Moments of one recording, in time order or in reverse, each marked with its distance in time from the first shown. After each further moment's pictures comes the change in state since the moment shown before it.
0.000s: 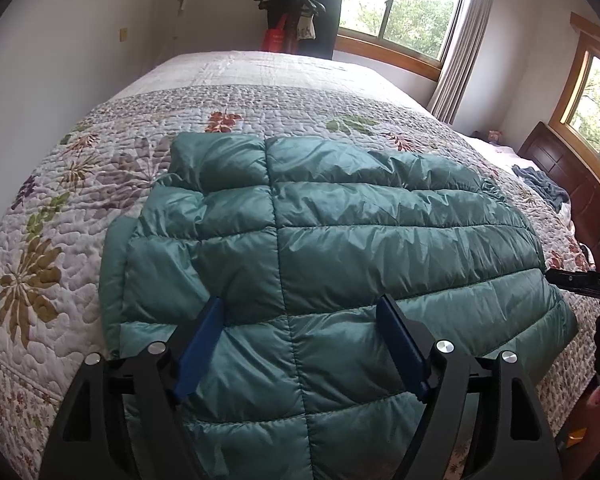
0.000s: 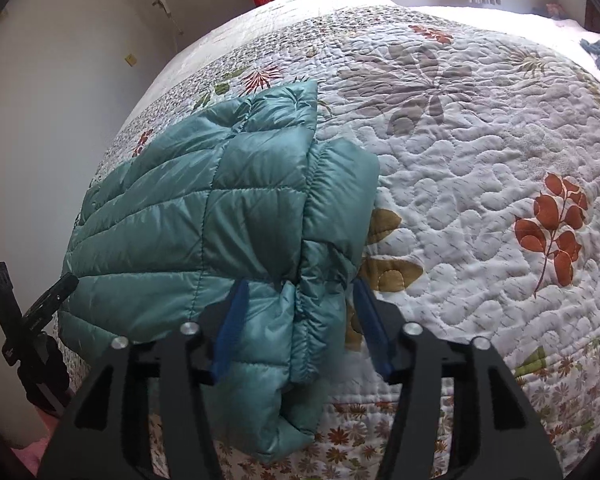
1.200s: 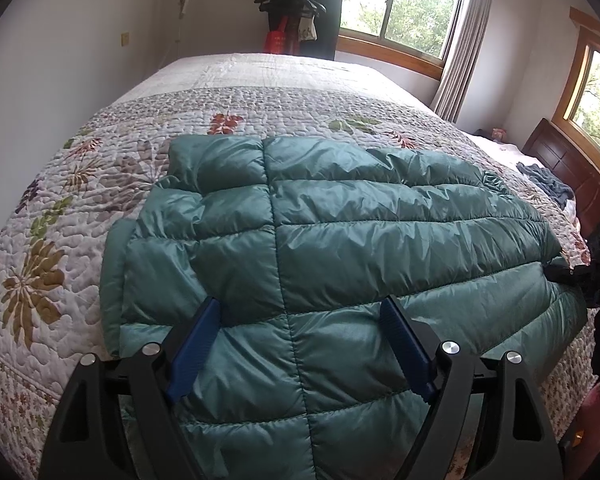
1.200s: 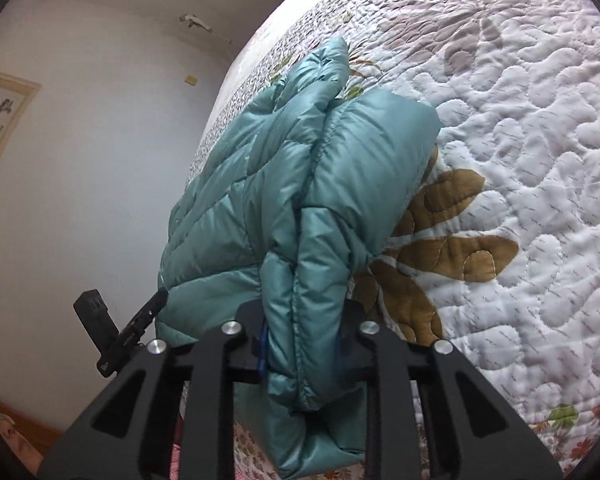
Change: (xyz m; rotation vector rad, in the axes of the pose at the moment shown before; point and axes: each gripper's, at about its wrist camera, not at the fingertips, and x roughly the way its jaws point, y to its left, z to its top) left arm 0.000 -0.004 -0.002 0.012 -0.005 0.024; right arm 0.033 -0.029 0.009 0.173 0.080 0.446
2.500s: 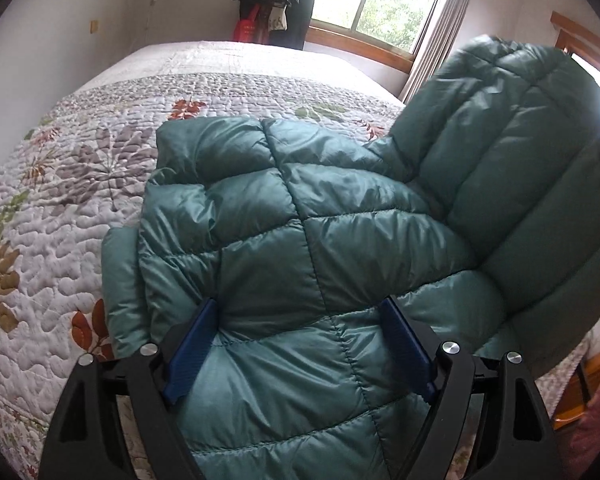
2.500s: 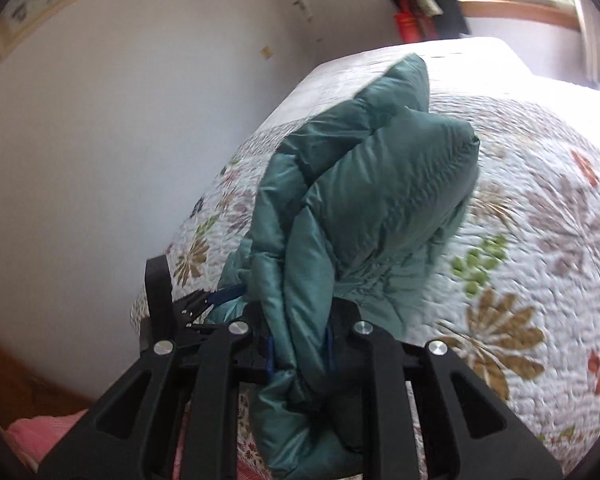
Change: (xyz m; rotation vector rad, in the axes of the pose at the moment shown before) left arm 0.017 0.009 0.001 -0.009 0.035 -0.176; right arm -0.005 0.246 -0.004 -0.516 -0.001 -0.143
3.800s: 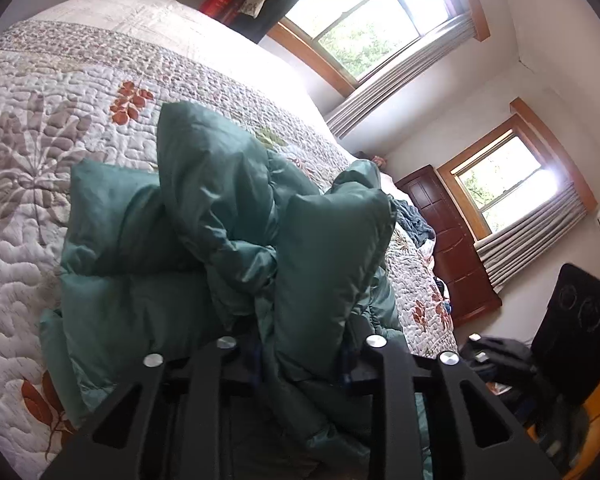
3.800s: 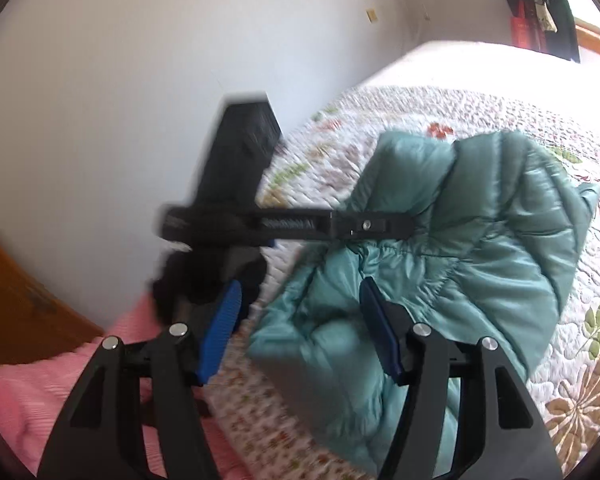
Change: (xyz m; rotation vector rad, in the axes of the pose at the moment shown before) left arm 0.009 0.056 0.068 -0.201 0.020 -0.461; right arm 0.088 0.079 -0.008 -0.223 0.089 0.238
